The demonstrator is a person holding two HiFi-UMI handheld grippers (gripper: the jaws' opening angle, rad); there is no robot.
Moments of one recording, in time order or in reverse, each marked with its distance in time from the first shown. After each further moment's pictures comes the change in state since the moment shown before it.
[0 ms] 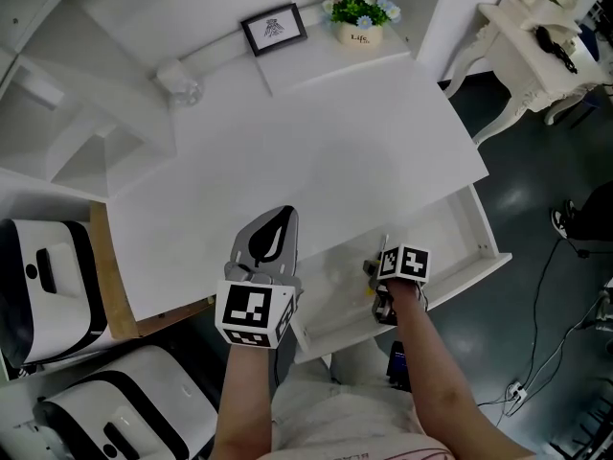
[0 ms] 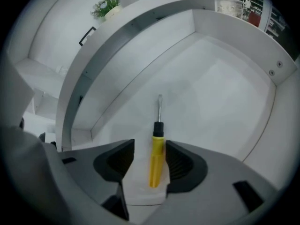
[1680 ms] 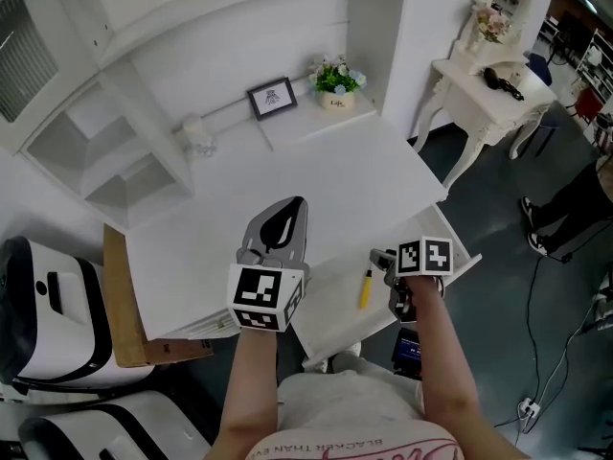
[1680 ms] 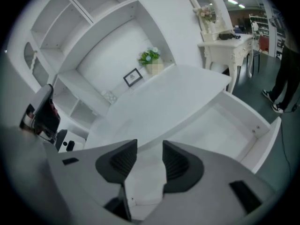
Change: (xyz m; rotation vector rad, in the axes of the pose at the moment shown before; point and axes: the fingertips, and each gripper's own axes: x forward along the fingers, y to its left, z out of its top) left arm -0.059 -0.032 0.111 0.091 -0.290 -0.089; right arm -0.174 0.080 0.050 -0.220 -0.355 0.162
